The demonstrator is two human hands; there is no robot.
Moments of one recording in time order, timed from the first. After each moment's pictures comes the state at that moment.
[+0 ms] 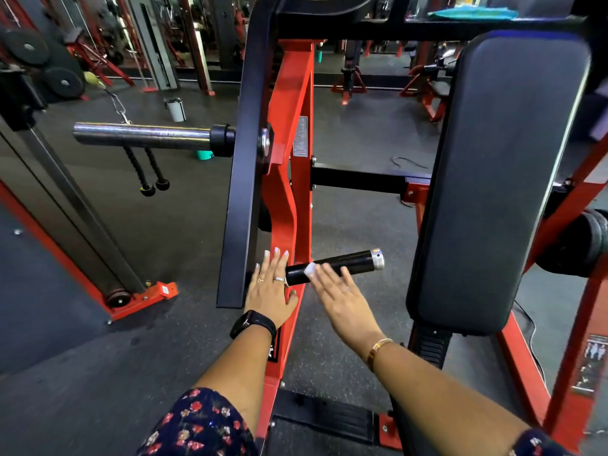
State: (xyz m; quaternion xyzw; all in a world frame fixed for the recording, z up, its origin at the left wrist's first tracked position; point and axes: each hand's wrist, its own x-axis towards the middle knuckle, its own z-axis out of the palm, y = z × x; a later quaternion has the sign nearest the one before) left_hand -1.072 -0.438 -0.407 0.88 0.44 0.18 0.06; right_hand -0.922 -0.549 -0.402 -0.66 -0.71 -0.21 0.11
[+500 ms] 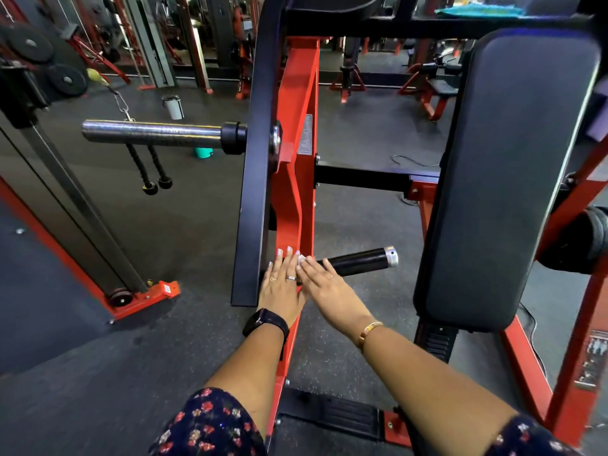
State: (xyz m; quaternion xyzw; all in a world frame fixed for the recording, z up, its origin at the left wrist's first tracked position) left_hand -1.074 -0.430 -0.414 0.89 0.41 0.21 0.05; right_hand -0.954 -0.509 -0.389 -0.63 -0.74 -0.21 0.08
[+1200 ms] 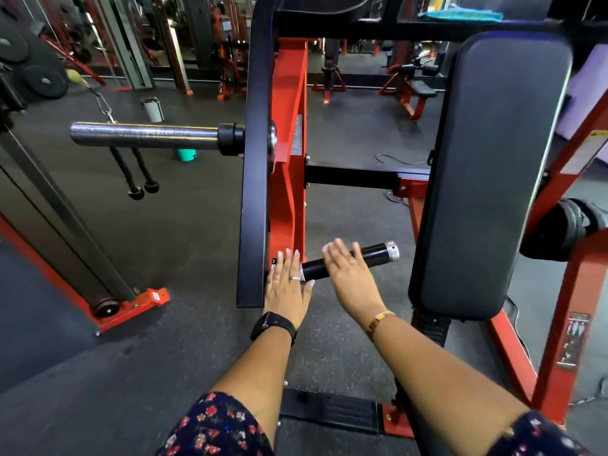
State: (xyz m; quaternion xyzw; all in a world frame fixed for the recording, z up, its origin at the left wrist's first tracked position) left_hand -1.077 -0.435 -0.415 0.87 0.42 0.23 0.09; right_hand -0.948 -0.515 -0.368 -0.75 -0.62 -0.21 0.01
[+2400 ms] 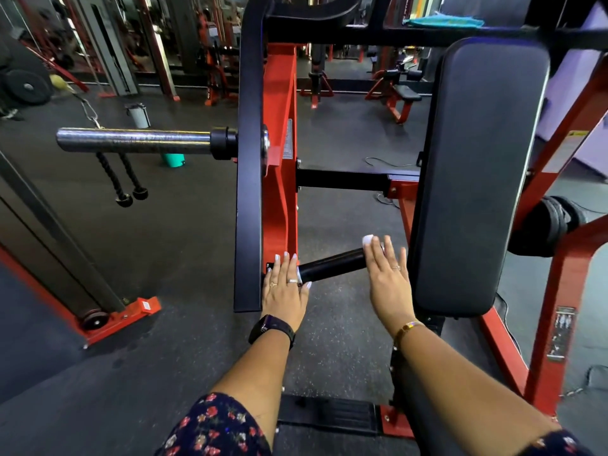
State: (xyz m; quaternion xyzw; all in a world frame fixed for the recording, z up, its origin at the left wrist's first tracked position) left_hand -1.079 -0.438 -0.409 0.88 0.42 0.19 0.08; right_hand -0.914 -0.557 -0.376 -0.82 -0.50 -0.22 0.12
